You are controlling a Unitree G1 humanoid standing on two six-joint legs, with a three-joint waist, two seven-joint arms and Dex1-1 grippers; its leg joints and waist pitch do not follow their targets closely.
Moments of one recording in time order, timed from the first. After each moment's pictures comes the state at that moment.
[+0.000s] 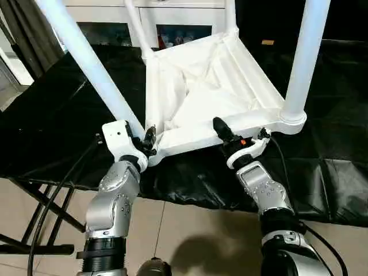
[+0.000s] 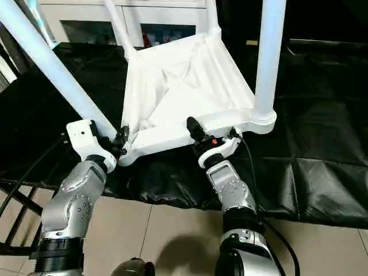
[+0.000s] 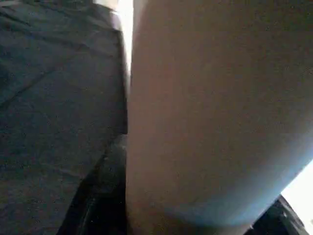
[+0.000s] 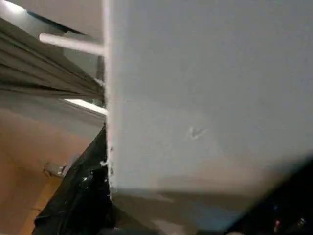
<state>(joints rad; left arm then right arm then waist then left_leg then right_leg) -0.27 -0.07 0.14 0.02 -0.27 0.42 -0.08 -0.56 0.11 -0.43 0.69 0.77 0.32 0.46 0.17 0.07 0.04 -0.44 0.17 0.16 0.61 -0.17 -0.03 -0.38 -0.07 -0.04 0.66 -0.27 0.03</state>
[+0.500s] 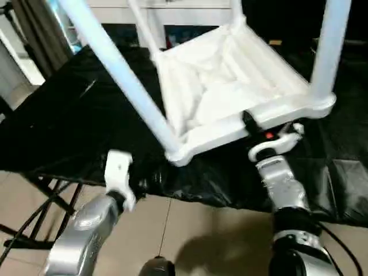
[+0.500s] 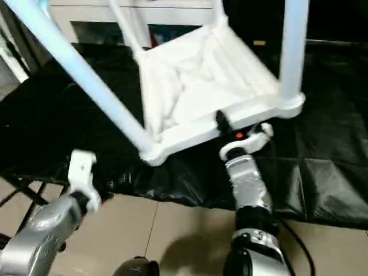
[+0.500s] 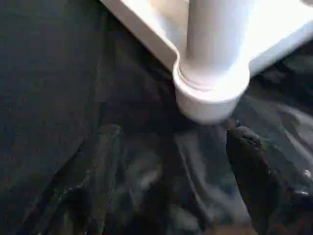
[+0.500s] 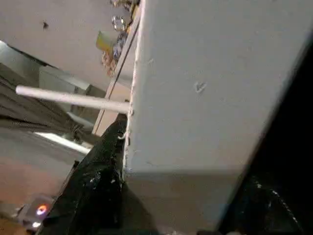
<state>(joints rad) 0.04 0.24 -0.05 -0.24 -0.28 0.53 -0.39 -0.55 0.04 -0.49 0.57 0.75 0.23 0.33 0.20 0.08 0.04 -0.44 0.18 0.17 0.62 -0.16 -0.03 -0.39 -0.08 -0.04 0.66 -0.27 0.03</state>
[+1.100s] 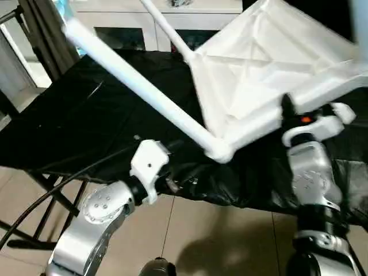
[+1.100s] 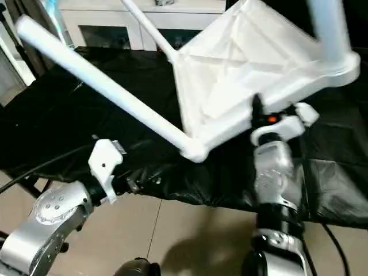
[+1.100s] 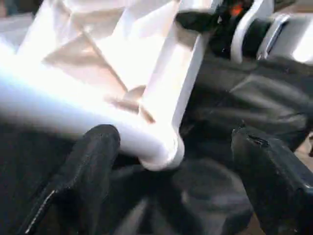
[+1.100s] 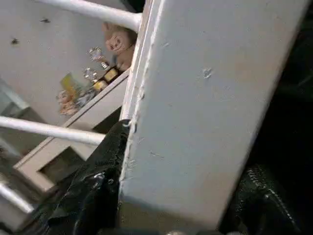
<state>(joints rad) -0.12 0.32 -0.25 -0.46 -0.20 0.43 -0.53 -0.50 -0.08 -0.41 0.32 0.52 0.12 0.10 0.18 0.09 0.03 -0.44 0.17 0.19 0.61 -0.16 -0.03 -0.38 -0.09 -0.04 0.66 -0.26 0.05</state>
